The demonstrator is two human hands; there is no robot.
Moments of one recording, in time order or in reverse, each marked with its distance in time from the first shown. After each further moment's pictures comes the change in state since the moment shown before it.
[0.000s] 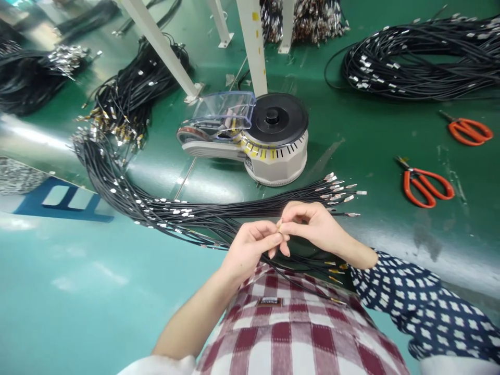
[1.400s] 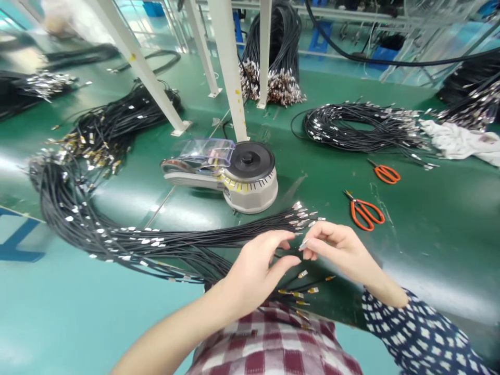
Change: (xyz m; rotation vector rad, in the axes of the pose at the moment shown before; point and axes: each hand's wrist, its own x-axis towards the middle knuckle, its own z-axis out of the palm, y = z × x) left_hand 0.005 0.028 0.058 0.938 -0.097 0.538; right_hand -0.062 -0.056 -0.061 -0.107 0.158 0.073
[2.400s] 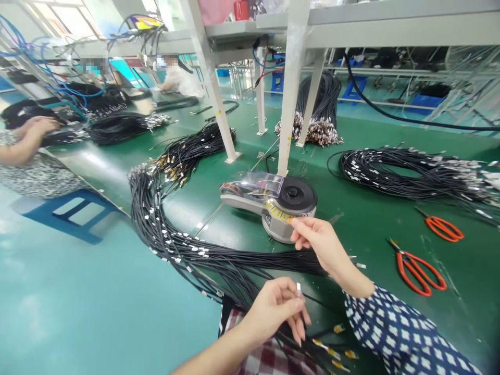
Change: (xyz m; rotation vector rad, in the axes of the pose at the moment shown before) left_hand -0.027 -0.075 0.035 -1.218 0.019 -0.369; right_hand 0.115 -0.024 0.063 0.220 0.133 0.060
